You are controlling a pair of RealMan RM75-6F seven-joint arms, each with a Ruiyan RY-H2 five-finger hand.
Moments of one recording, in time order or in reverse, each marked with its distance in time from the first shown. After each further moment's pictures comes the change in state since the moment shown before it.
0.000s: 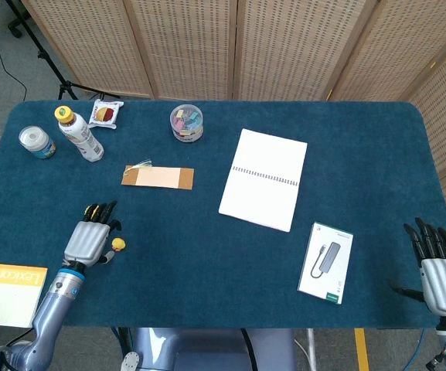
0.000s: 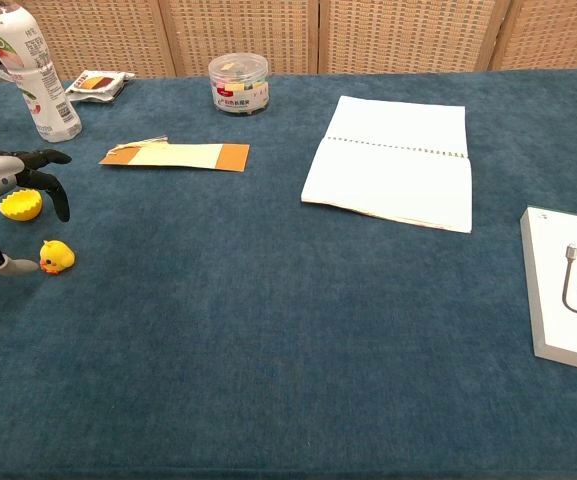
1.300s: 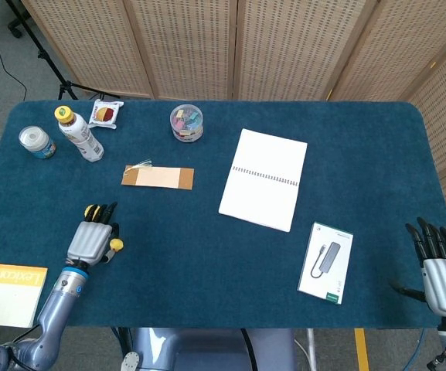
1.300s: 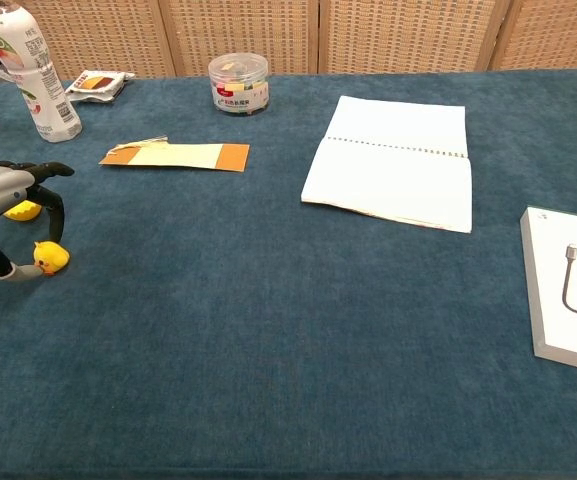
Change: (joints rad) left arm -0.035 -0.033 0.026 0.036 -0.068 0.011 0.081; right arm -0.004 0.001 0.002 0.004 -0.005 0.010 0.015
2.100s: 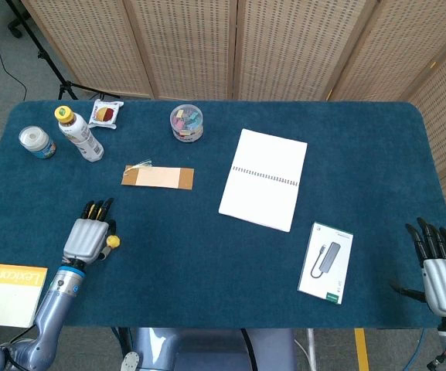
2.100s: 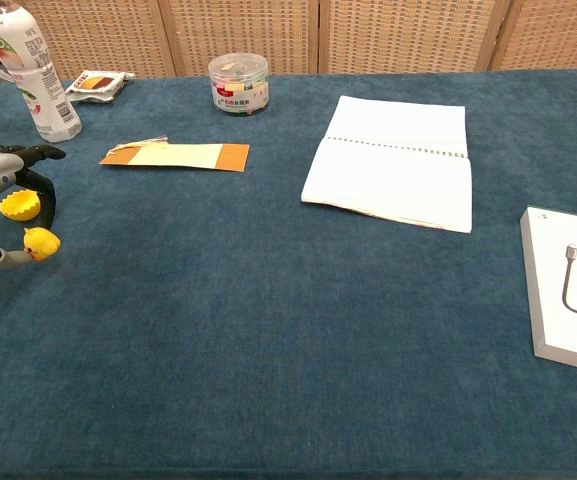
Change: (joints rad) left arm 0.003 0.028 0.000 -0.020 0.033 0.045 -0.011; right arm -0.001 0.002 -0.001 0.000 -0.001 -0.002 0.005
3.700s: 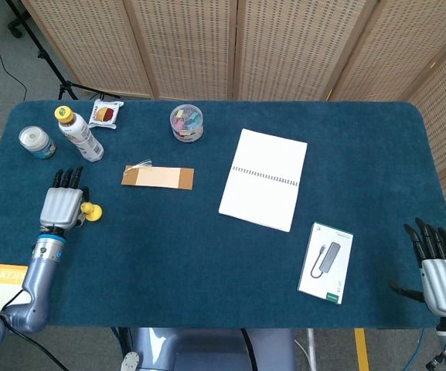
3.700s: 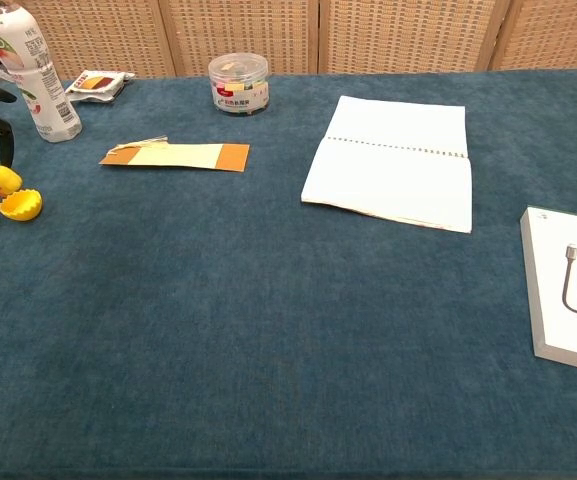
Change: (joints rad) left arm -0.077 -0.027 -0.089 0.317 -0.060 -0.087 -0.103; right arm 0.001 -0.005 0.000 0.000 0.000 0.000 -0.010
